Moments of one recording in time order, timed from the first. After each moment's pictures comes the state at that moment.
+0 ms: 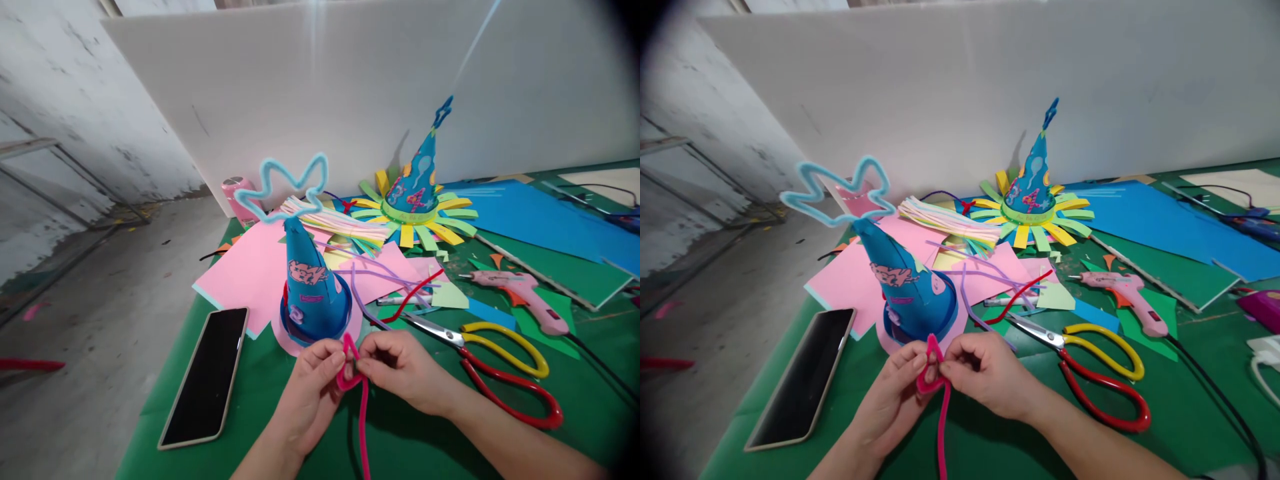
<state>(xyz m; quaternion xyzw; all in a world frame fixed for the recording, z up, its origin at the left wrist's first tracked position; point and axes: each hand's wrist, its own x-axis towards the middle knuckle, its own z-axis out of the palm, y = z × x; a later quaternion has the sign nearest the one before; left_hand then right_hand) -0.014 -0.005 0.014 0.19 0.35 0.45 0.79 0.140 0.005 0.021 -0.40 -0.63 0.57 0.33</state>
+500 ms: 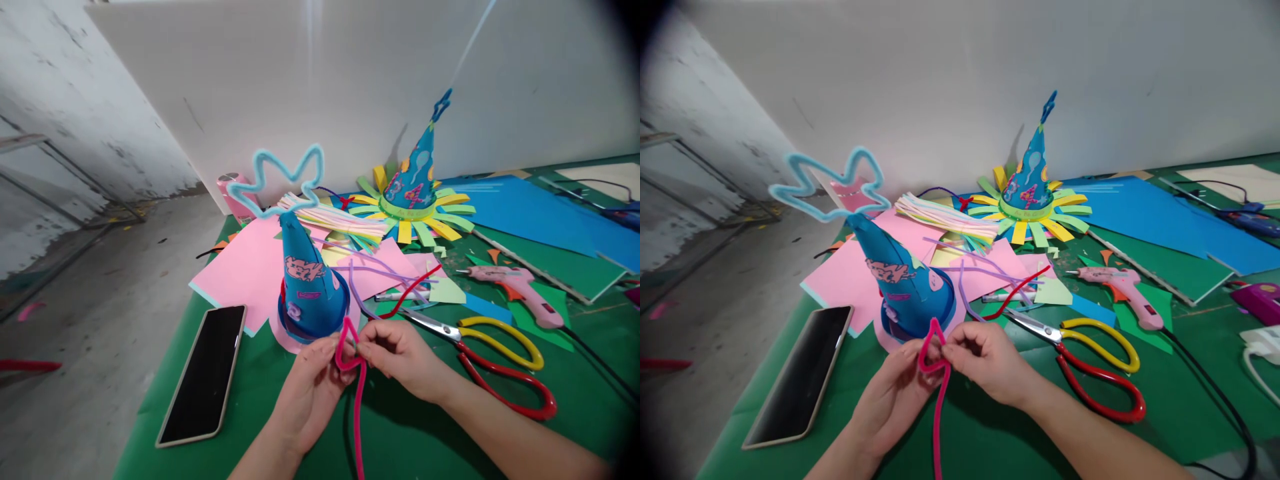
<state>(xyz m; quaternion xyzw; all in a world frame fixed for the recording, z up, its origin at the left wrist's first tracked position) -0.014 -0.005 0.014 0.20 0.32 0.47 0.80 0.140 0.008 0.016 -0.40 -0.56 0.63 0.37</state>
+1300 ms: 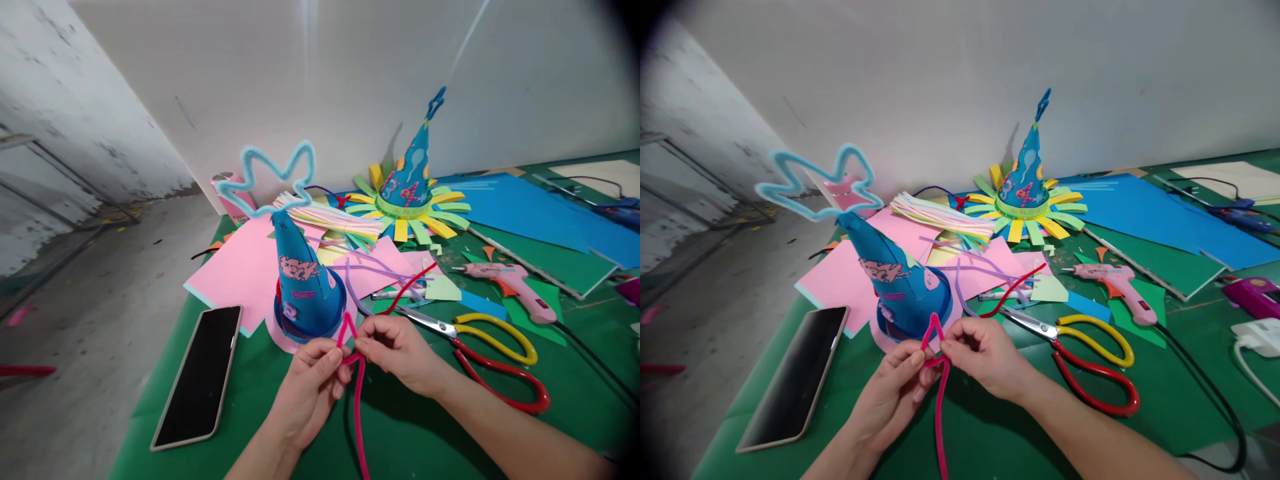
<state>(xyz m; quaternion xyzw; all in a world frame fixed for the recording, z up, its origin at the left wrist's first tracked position) -0.013 -0.005 0.009 0.21 0.38 0.44 0.79 0.142 0.008 0.016 -0.41 -0.54 0.62 0.38</state>
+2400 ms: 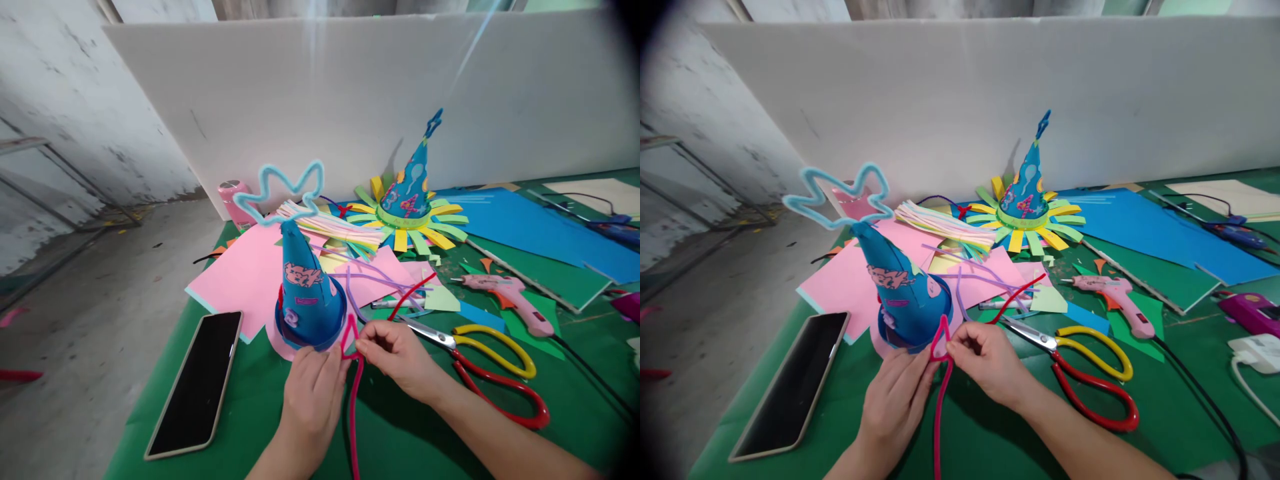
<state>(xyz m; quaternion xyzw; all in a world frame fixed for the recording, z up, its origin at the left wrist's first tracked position) -0.017 -0.007 -0.002 0.82 0.40 0.41 -0.06 0.142 0.012 0.012 -0.46 -0.57 0.57 0.37</state>
